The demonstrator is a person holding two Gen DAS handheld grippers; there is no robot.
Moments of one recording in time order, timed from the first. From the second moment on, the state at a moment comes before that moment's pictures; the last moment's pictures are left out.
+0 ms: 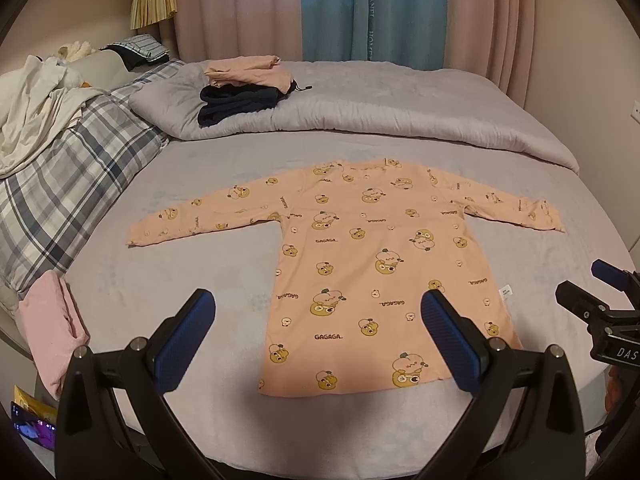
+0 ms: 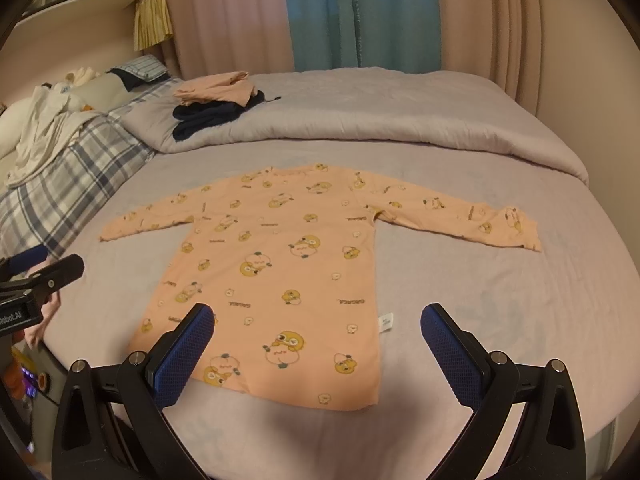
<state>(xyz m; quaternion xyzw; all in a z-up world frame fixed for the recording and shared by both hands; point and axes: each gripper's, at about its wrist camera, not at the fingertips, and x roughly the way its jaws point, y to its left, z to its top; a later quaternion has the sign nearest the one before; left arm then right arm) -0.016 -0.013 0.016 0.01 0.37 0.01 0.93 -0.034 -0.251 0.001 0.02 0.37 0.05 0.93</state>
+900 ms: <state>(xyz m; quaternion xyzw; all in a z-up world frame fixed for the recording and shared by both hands) -0.016 -0.011 0.017 0.01 0.37 0.01 0.93 -0.034 -0.249 0.002 0.02 0.37 0.05 0.93</state>
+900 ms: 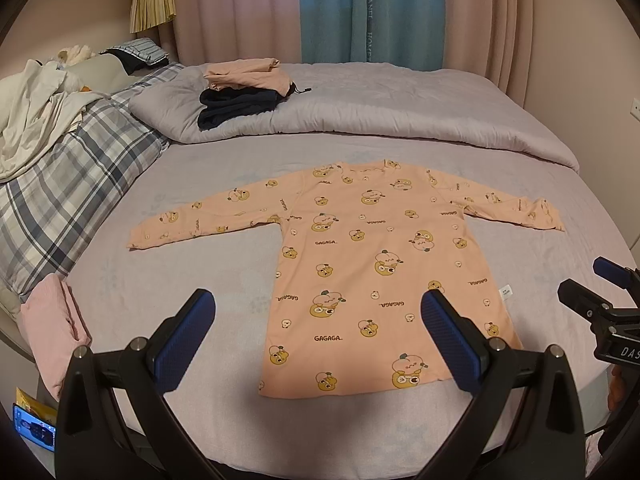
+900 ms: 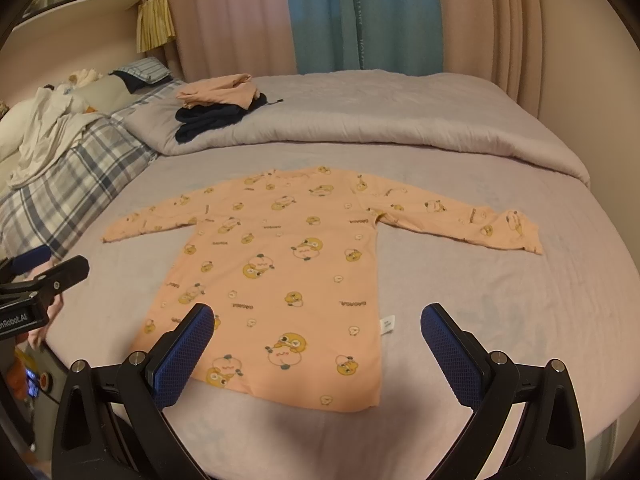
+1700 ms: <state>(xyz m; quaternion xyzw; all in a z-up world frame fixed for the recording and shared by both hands) -0.016 -0.013 0.018 0.02 0.37 0.01 0.93 -0.035 -0.250 0.001 0.02 0.37 0.05 0.93</state>
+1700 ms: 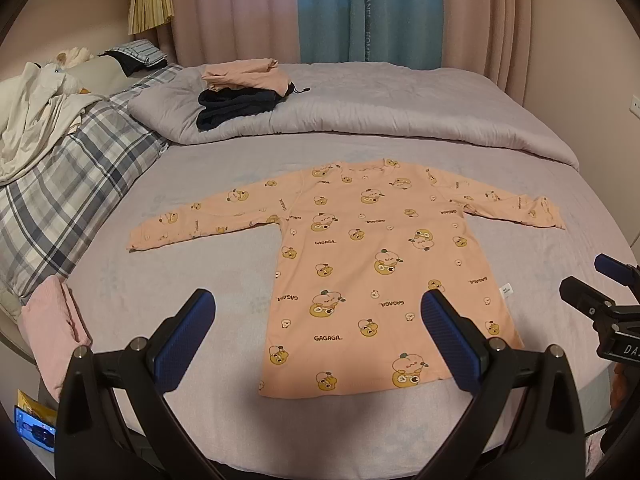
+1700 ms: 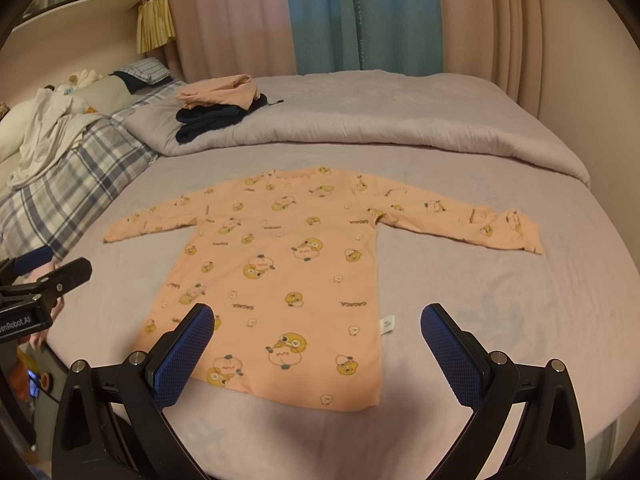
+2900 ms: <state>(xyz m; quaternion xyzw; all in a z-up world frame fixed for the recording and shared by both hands) -0.018 -0.014 0.019 0.03 0.37 0.01 0.93 -0.034 -0.247 0.002 0.02 0.37 0.05 0.93</state>
